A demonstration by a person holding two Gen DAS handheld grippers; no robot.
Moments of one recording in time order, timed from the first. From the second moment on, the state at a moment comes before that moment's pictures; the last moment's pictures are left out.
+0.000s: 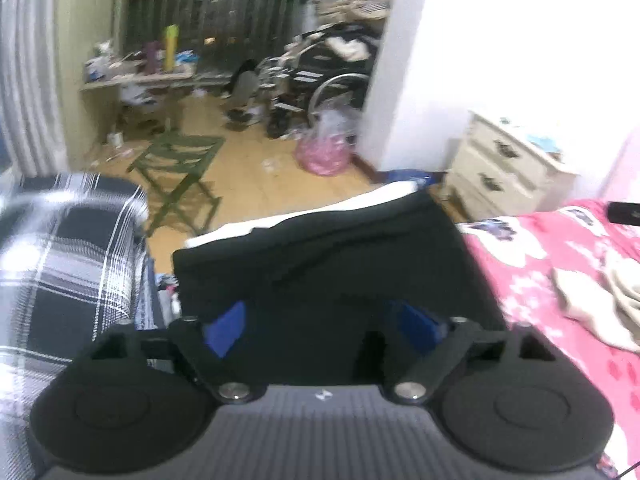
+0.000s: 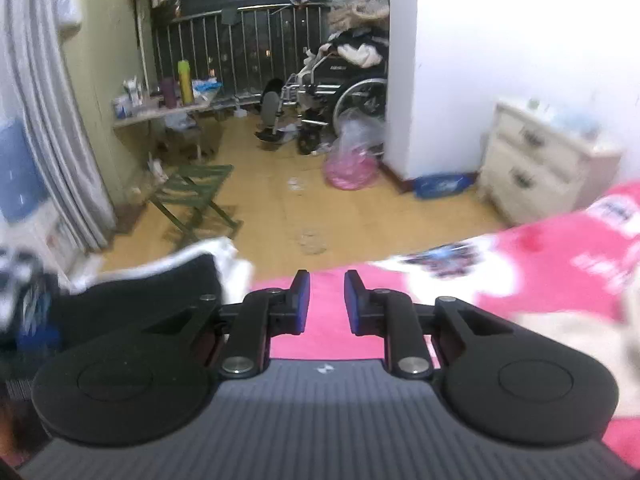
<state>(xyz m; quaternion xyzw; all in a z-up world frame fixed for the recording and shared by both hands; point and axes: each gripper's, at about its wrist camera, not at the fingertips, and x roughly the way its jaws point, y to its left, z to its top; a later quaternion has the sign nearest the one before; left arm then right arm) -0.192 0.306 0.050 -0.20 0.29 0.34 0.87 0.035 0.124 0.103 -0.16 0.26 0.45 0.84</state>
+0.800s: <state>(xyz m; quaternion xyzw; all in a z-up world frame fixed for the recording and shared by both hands) -0.162 0.165 0.109 -0.07 0.34 0.35 0.87 -0.088 0.032 0.152 -0.16 0.34 0.34 0.86</state>
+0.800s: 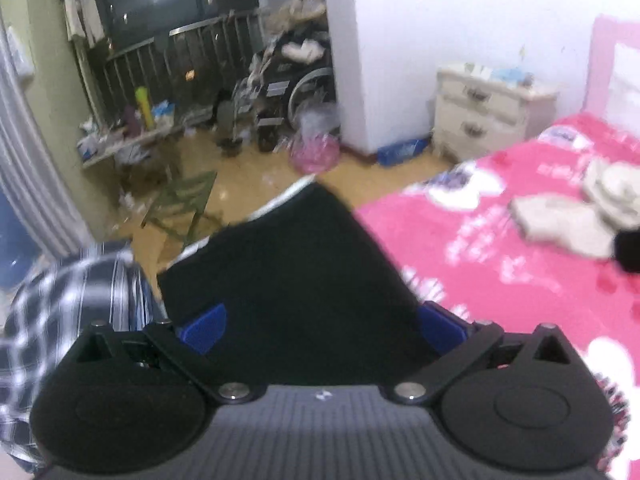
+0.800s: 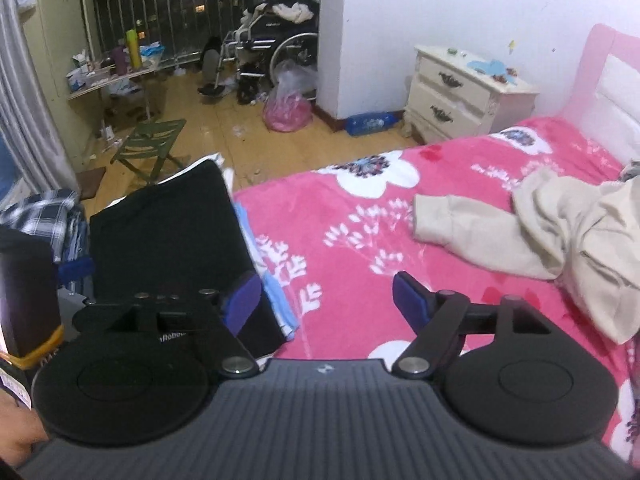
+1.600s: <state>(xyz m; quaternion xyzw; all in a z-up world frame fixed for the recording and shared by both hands) -0.265 0.187 0.126 -0.19 0.35 0.36 0.85 -0.177 0.042 0.124 -0.23 0.29 0.45 0.82</state>
